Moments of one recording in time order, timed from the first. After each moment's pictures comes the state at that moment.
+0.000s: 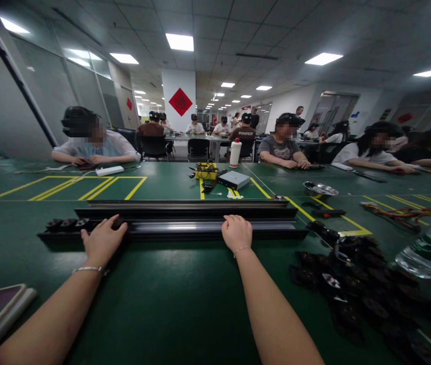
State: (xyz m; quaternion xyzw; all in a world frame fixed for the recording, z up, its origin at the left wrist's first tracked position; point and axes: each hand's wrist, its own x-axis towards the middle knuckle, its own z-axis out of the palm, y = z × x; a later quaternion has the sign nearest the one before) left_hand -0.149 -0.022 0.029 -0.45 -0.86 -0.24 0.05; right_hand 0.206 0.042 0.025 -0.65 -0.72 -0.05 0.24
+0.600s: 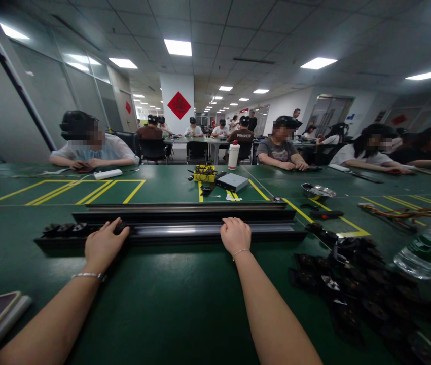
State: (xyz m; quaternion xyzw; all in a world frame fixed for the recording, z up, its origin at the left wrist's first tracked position) left_hand -0.149 -0.016 0.023 -0.48 -0.85 -0.20 0.09; right_hand 0.206 0.042 0.024 -0.64 -0.72 -0.06 0.25
